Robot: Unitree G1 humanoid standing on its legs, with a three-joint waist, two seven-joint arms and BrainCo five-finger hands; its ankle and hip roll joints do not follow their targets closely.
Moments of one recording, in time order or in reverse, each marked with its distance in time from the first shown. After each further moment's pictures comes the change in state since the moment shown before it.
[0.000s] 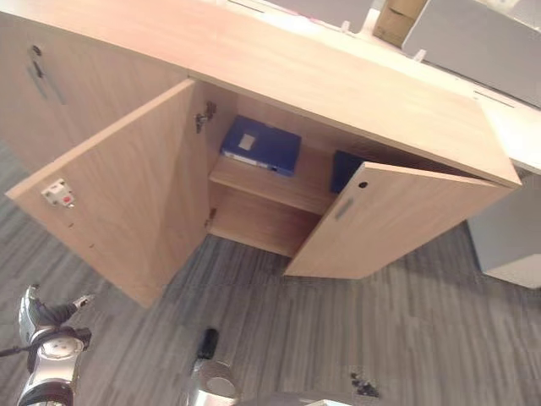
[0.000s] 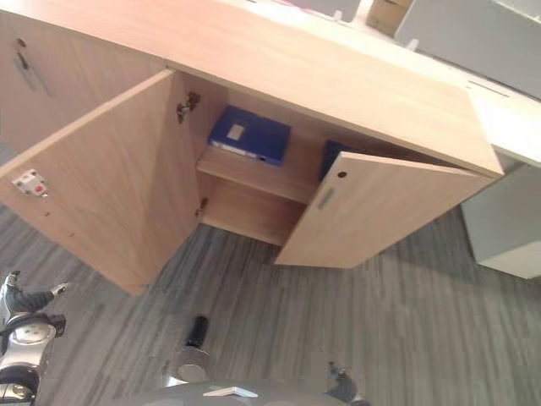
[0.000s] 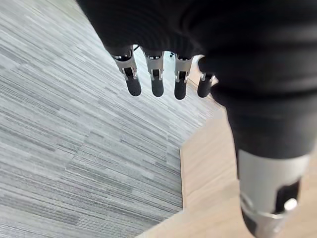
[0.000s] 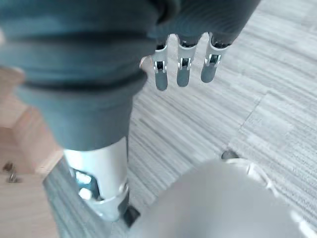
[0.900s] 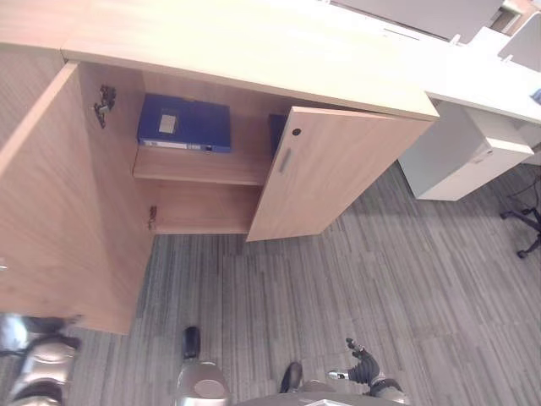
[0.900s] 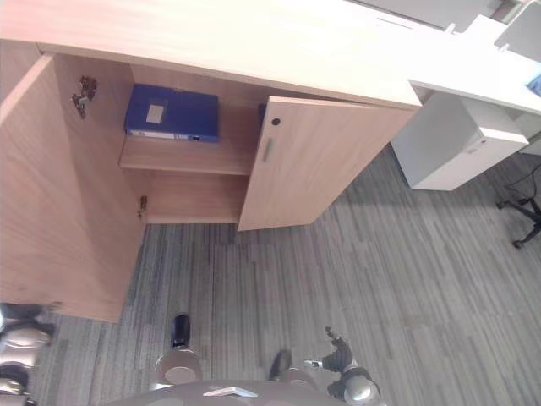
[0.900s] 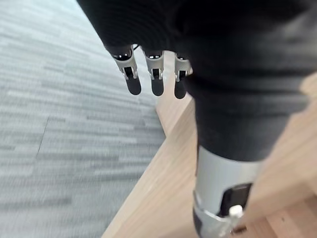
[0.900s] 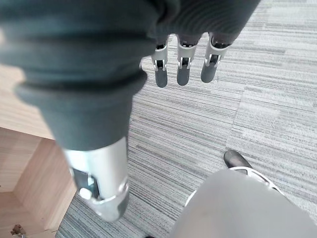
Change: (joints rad) left arm -0.043 -0.073 -0.166 0.145 0.002 0.018 -0.018; right arm -0.080 -0.005 -0.038 -0.058 -0.028 -0.001 0.011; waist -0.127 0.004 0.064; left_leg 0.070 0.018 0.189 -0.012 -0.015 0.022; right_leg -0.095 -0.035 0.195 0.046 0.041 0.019
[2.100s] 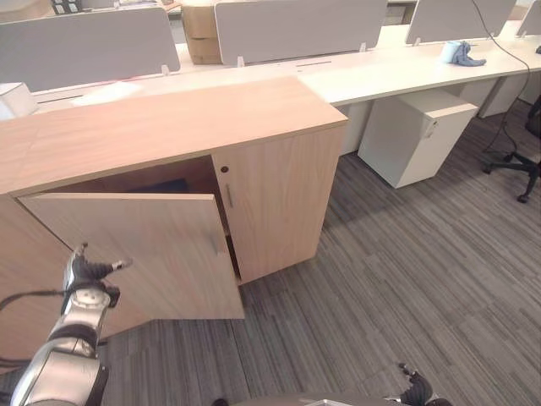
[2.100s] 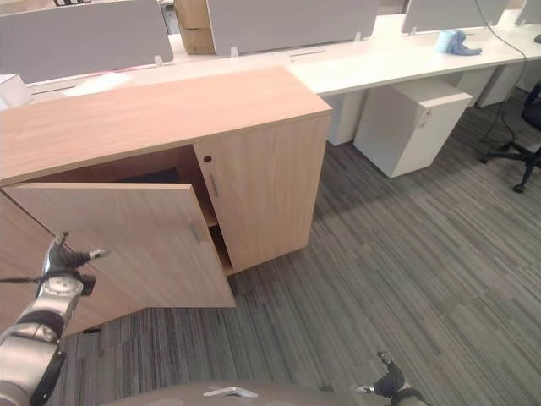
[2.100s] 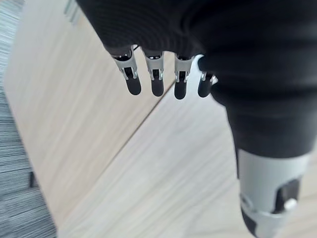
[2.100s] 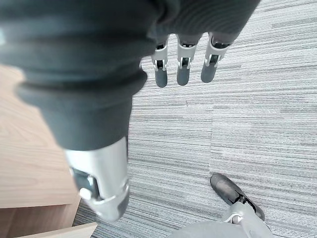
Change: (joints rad) left arm -0.260 0.055 -0.176 0.134 -0.091 0.007 -0.107; right arm 0.028 -0.177 -0.079 0.085 -0.087 0.029 0.017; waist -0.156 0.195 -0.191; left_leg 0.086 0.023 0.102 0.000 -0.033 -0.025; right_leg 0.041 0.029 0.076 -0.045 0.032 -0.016
